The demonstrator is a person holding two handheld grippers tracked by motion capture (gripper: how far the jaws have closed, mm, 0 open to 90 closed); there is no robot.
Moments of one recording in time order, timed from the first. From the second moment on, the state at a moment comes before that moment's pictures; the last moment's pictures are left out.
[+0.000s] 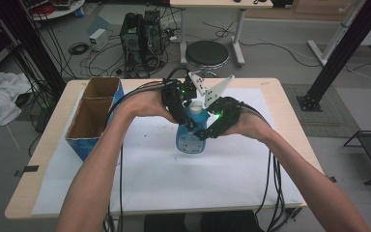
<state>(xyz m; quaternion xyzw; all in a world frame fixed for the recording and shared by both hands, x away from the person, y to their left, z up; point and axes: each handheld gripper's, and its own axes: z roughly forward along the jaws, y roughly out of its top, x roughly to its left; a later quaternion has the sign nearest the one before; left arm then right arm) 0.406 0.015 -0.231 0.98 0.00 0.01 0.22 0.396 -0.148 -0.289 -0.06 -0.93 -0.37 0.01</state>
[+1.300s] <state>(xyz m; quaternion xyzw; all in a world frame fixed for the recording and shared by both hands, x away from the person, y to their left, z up) 0.403 0.076 -0.144 0.97 0.17 0.06 0.19 0.402 -0.212 -0.272 -0.19 -0.92 -0.32 -0.07</state>
